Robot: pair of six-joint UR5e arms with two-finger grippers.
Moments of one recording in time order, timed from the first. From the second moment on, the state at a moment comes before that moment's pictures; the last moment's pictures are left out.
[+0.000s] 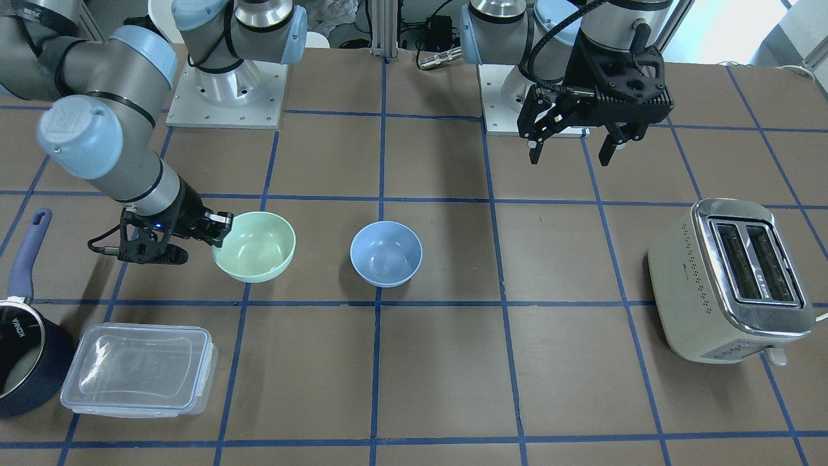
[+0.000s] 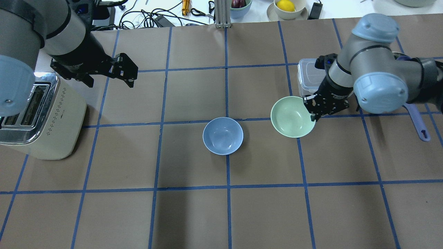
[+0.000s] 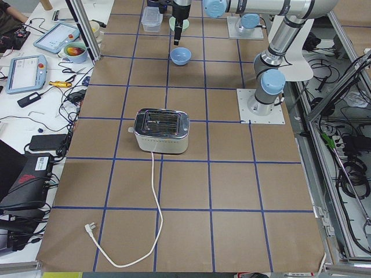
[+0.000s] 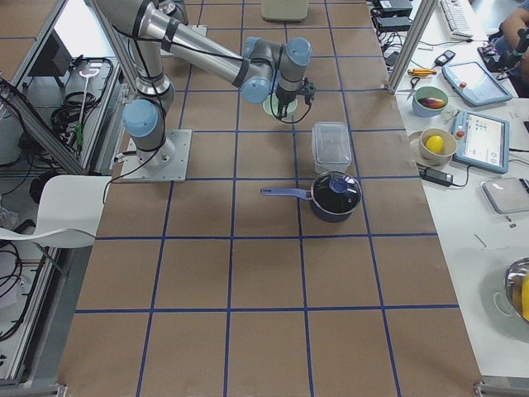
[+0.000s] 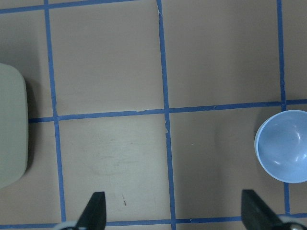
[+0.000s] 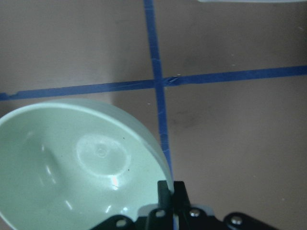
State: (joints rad) left arm -1.57 -1.47 -1.66 -1.43 1.60 0.04; right arm 1.50 -1.39 1.84 -1.89 -1.45 0.02
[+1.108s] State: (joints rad) left arm -1.56 -1.54 -1.55 -1.44 1.60 0.02; right arm 1.83 -1.23 1.65 -1.77 -1.37 0.34
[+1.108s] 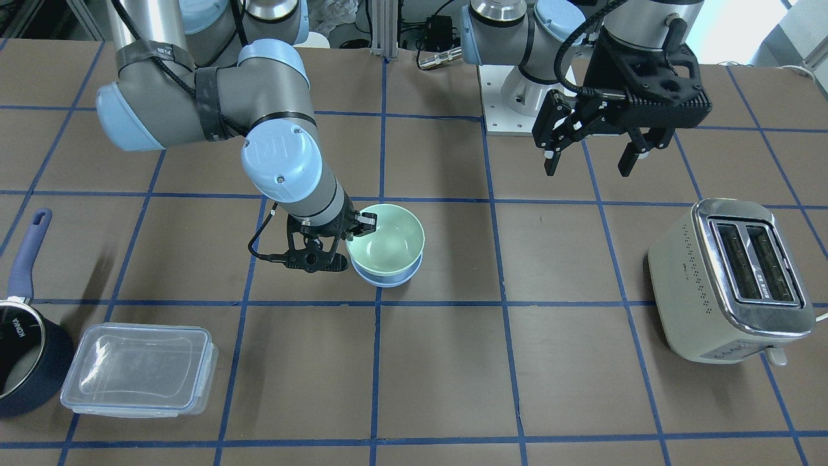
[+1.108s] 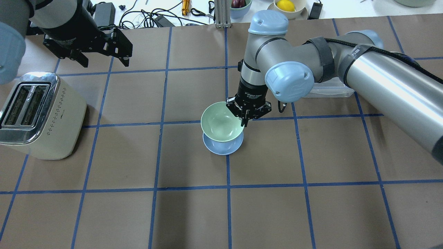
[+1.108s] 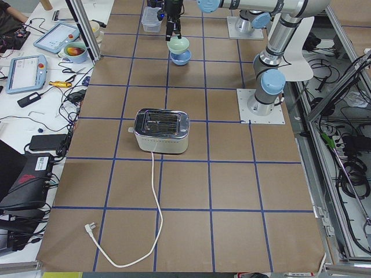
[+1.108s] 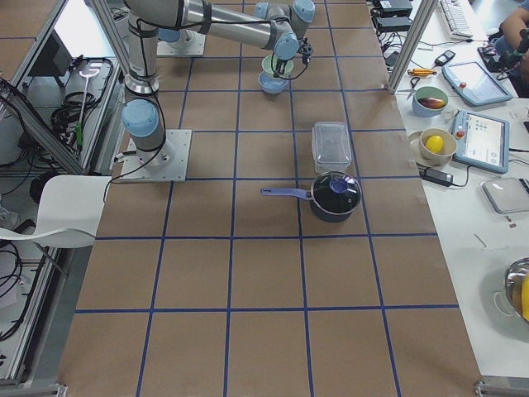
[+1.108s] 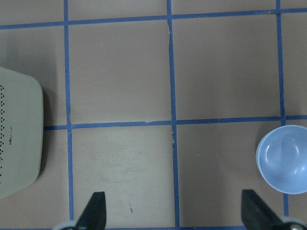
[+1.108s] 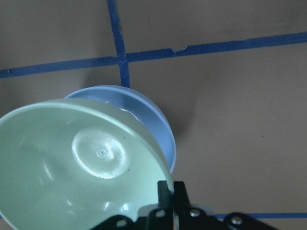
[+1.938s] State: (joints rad) left arm -1.57 -1.54 -1.55 -1.44 1.59 0.02; right arm 1.84 -1.20 1.72 -1.90 -1.39 0.33
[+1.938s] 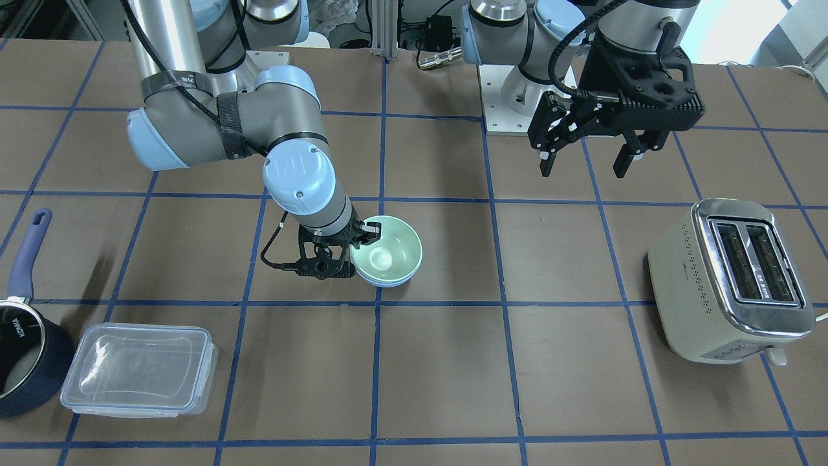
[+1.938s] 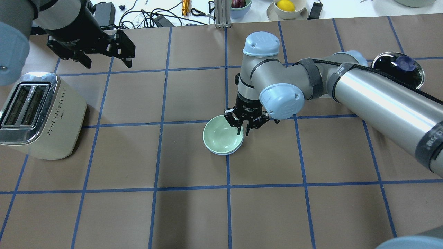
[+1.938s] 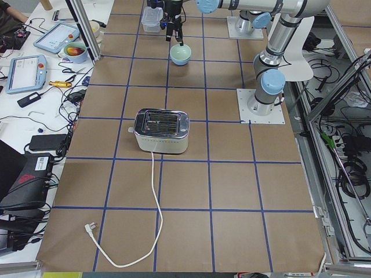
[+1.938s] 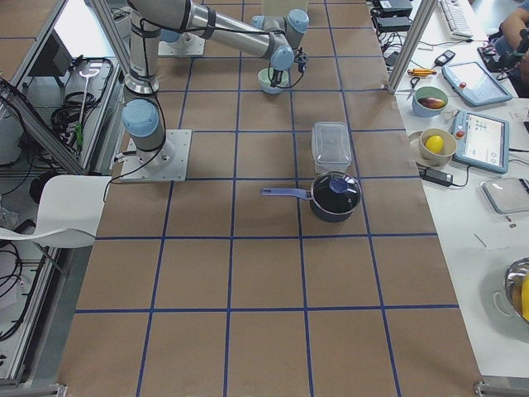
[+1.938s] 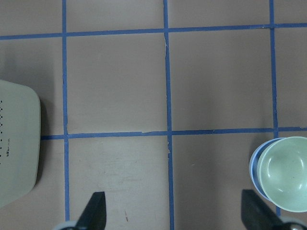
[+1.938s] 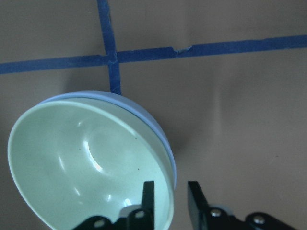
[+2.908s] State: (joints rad) left arm -1.57 -1.54 -1.56 -1.44 1.59 0.02; right arm 1.62 -1.37 1.34 -1.50 -1.57 0.03
